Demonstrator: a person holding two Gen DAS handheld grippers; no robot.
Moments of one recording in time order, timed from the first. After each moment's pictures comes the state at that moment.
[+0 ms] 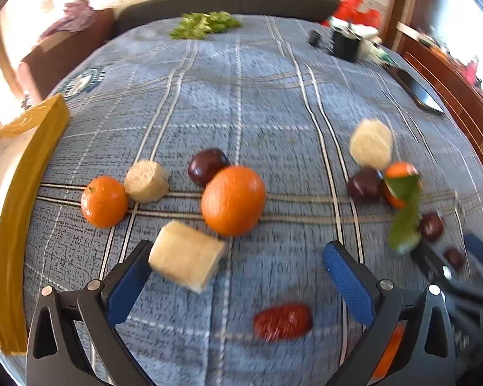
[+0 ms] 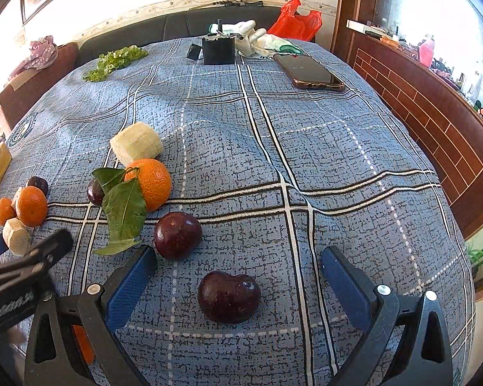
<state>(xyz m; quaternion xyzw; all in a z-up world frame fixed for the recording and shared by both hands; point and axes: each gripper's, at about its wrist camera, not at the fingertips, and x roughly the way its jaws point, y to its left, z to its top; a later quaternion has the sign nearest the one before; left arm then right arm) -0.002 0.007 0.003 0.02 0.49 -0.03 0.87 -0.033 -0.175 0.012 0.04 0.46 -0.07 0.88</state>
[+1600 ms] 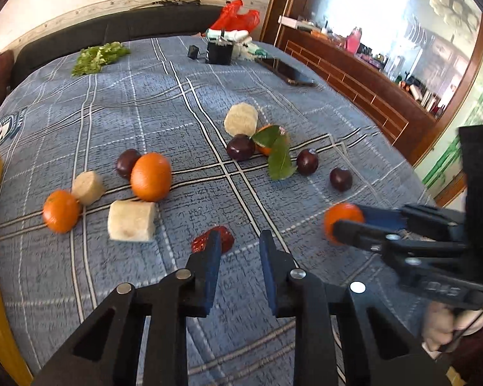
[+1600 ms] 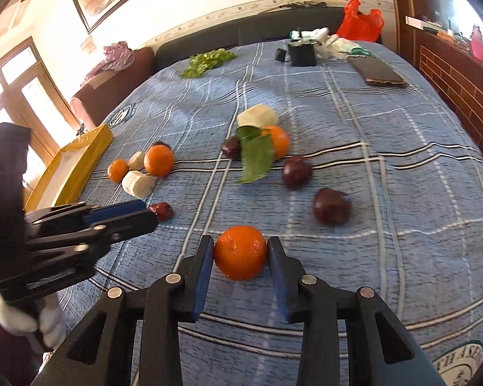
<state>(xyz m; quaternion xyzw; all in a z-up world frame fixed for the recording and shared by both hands) -0.059 0.013 0.027 0.04 0.44 -0.28 0.85 -0.116 -0.158 0.039 0.10 0.44 0.12 0.88</state>
